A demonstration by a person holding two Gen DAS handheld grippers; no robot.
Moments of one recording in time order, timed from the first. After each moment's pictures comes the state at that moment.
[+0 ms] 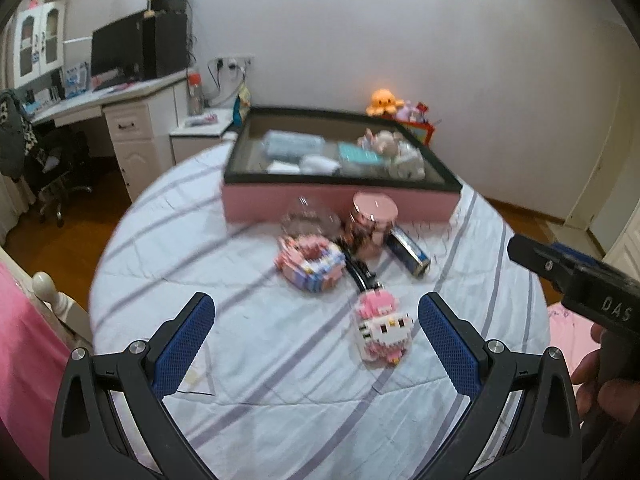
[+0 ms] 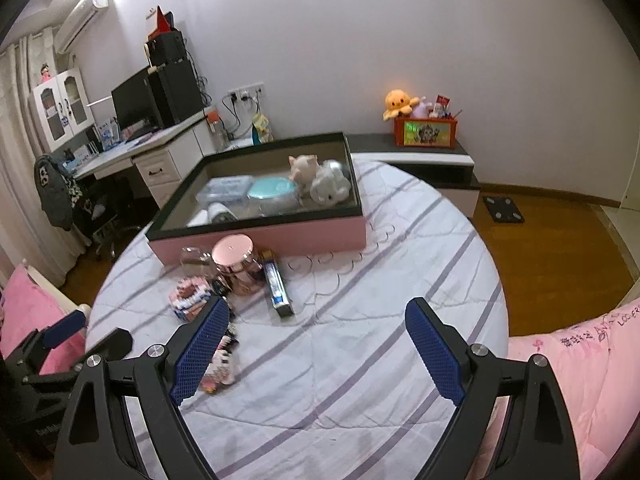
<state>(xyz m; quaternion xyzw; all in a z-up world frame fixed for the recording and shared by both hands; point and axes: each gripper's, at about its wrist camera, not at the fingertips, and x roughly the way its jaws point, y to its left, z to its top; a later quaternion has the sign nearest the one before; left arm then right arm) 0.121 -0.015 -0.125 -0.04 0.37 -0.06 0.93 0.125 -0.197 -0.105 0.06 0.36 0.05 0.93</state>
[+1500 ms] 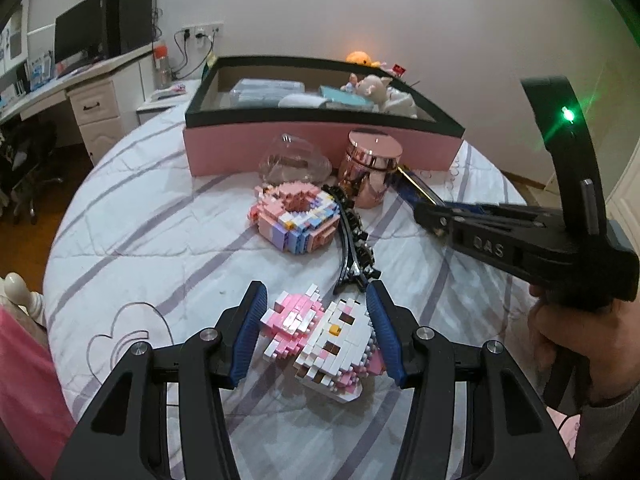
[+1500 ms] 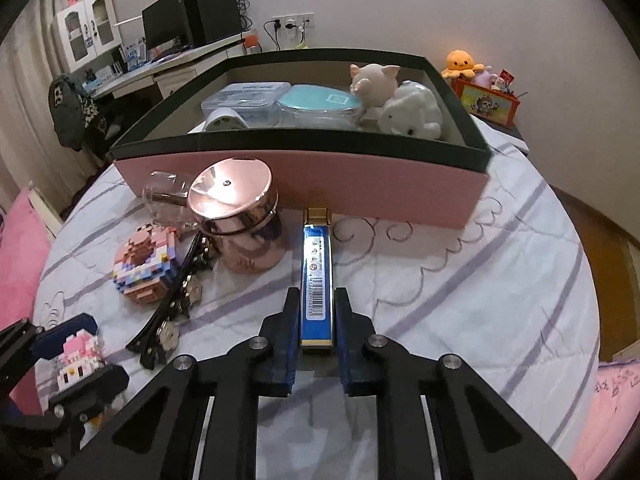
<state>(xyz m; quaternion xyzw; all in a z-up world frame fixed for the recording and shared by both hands) 0.137 -0.008 -0.163 -0.03 0.41 -0.12 0.90 0.196 -0.151 -0.175 -0.01 0.44 0.12 0.89</state>
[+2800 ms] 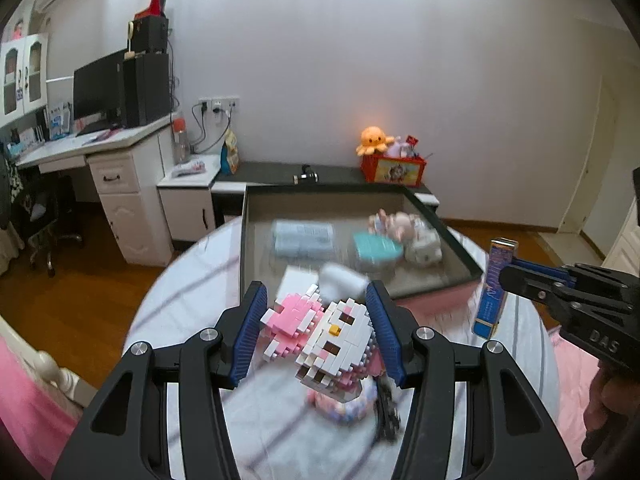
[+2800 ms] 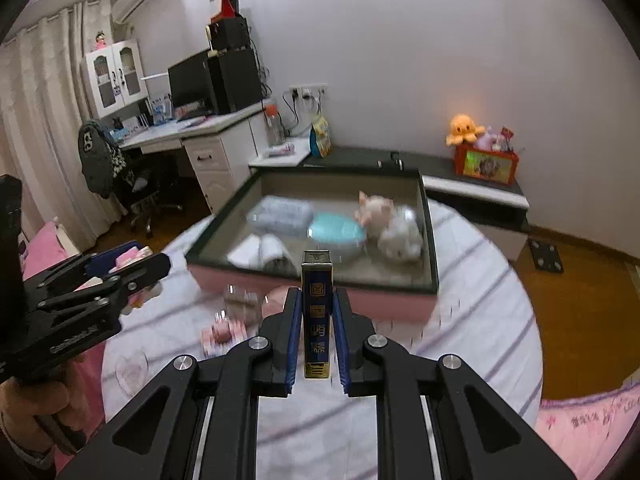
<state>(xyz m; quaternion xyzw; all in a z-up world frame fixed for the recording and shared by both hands) 0.202 0.019 -0.064 -0.02 0.30 -0.09 0.95 0.188 -0.155 -0.062 0.00 0.33 0.15 0.93</state>
